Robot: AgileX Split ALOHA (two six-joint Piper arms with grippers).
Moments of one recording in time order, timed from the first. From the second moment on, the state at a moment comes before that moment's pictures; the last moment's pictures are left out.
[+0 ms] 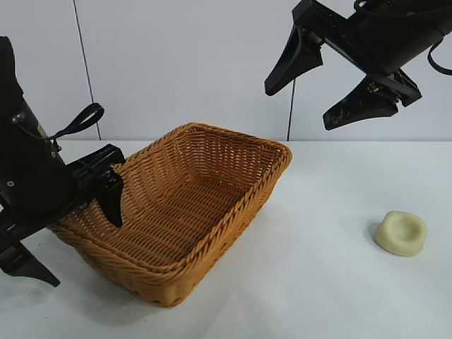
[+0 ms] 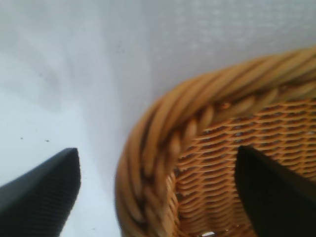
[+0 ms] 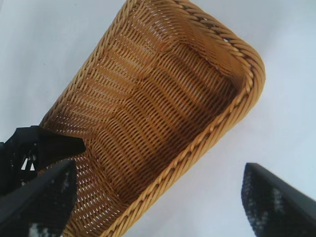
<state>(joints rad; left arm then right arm) -0.46 1.79 -0.87 -0.12 0.39 -1.25 0.21 1.63 -1.10 0.78 0.68 -0.35</state>
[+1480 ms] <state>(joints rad) -0.48 1.81 -0.96 -0.14 0.50 -1.21 0.21 1.63 -1.10 0.78 0.67 -0.35</state>
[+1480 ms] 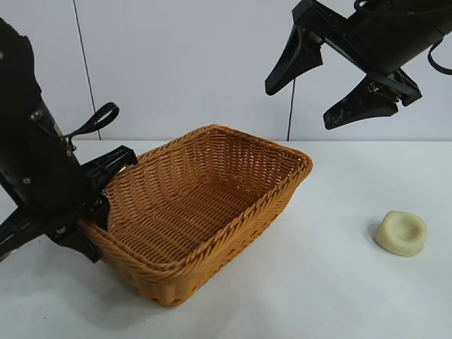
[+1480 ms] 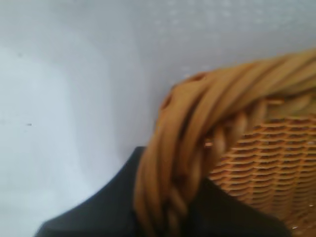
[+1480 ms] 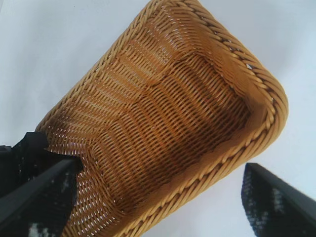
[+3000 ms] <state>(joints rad) -0.25 2.04 -1.50 -0.33 0.98 -0.13 0.21 1.63 -1.10 0.78 0.68 -0.35</state>
